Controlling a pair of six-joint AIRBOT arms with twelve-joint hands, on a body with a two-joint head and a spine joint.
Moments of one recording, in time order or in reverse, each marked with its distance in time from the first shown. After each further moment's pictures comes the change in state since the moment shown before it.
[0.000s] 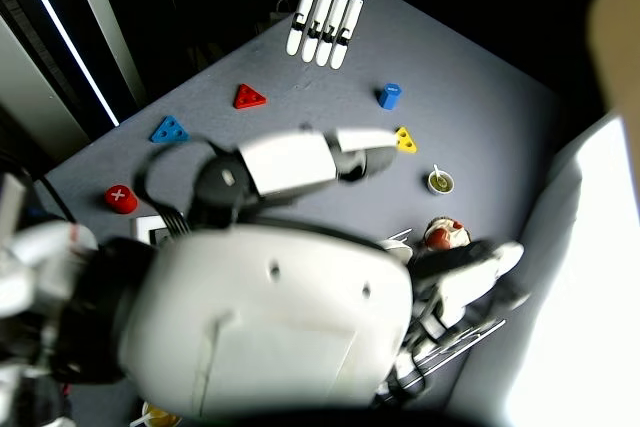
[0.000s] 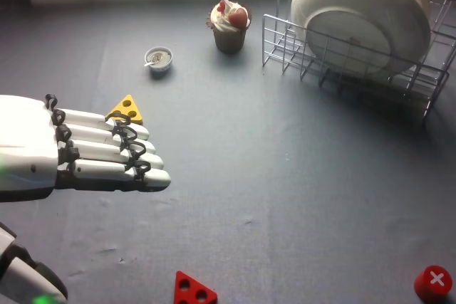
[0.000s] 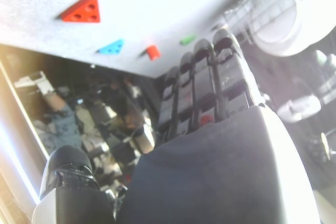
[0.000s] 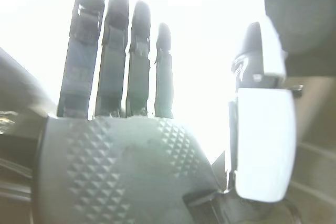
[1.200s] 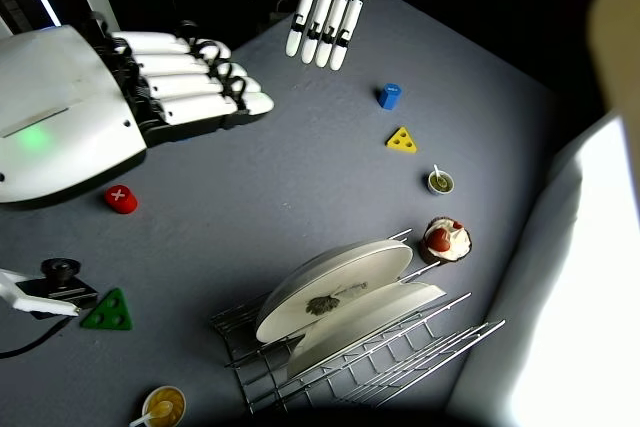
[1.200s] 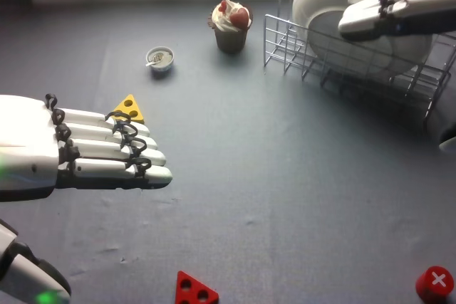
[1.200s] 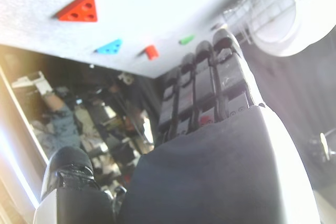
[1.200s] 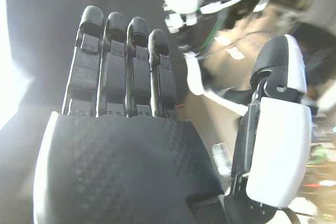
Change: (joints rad) left arm 0.000 0.000 -0.002 -0.005 0.005 0.000; right arm -0.369 0.190 -0.151 -0.331 0.660 -0.472
